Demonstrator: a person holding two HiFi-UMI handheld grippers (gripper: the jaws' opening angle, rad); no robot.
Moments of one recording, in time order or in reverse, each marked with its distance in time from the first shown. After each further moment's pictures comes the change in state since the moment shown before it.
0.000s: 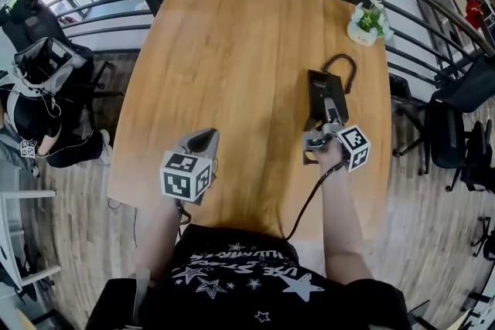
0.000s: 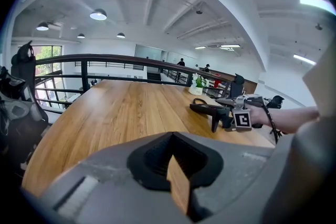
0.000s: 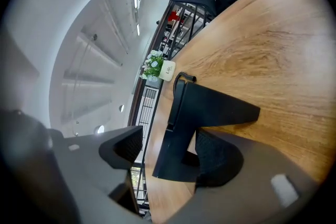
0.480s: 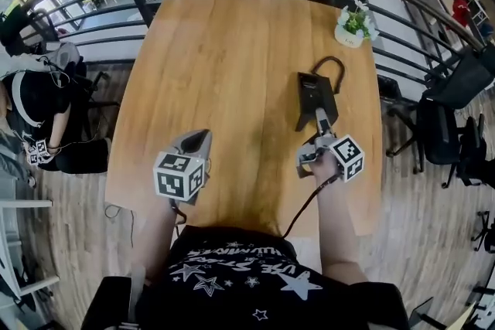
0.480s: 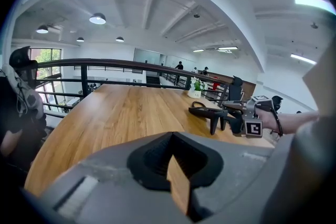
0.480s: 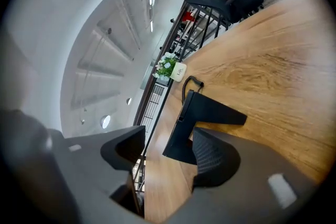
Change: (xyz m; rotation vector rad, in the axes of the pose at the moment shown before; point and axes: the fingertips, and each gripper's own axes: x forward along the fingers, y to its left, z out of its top) left arm -0.015 0.001 0.009 0.016 -0.034 -0.008; right arm -0.046 0.017 -0.006 -0.130 0.018 0.069
